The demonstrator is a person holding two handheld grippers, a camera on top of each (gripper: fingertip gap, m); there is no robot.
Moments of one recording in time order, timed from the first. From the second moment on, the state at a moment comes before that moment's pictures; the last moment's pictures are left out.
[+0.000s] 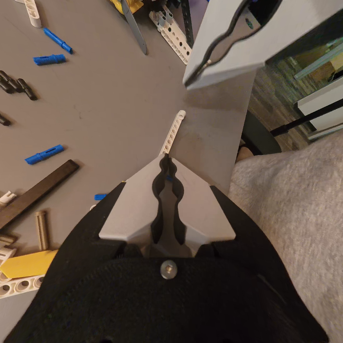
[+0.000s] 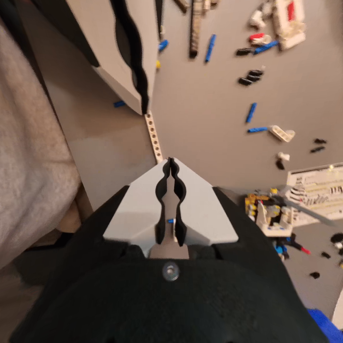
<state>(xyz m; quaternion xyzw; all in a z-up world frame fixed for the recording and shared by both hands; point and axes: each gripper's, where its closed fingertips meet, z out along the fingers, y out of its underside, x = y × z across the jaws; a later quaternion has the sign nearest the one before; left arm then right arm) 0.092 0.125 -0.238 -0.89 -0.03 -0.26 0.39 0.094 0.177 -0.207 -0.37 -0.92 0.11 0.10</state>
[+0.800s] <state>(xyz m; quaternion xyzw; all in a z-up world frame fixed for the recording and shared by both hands) 0.037 0.163 -0.162 -0.78 -0.12 -0.19 0.58 0.091 0.150 -0.164 -0.47 -0.67 0.51 0.25</state>
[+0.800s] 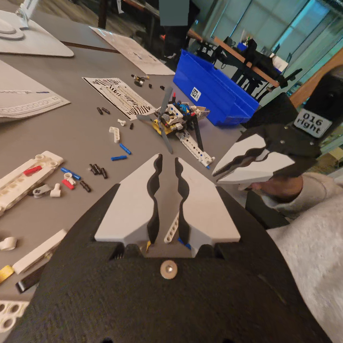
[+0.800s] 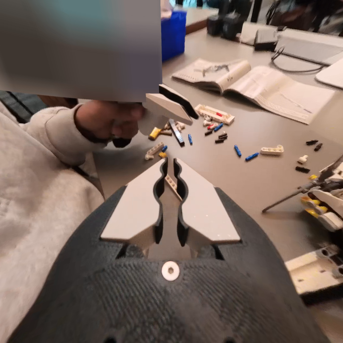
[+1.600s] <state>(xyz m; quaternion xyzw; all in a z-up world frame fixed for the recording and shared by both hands) 0.018 0.251 -0.170 -0.84 -0.07 -0.09 0.53 0.103 0.198 -0.129 -0.46 -0.48 0.69 0.29</state>
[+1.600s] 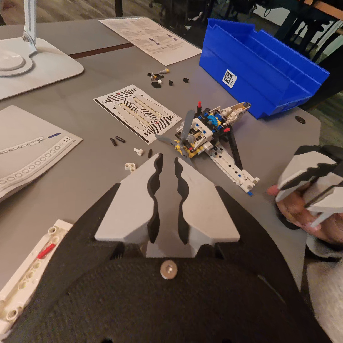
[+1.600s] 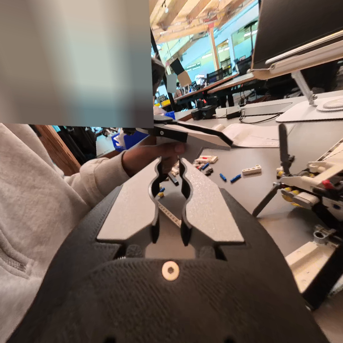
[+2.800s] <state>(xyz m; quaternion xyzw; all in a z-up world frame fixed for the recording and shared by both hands) -0.023 0.308 -0.244 -0.92 -0.08 -0.06 0.38 0.117 0.231 -0.116 -0.46 -0.35 0.78 0.23</state>
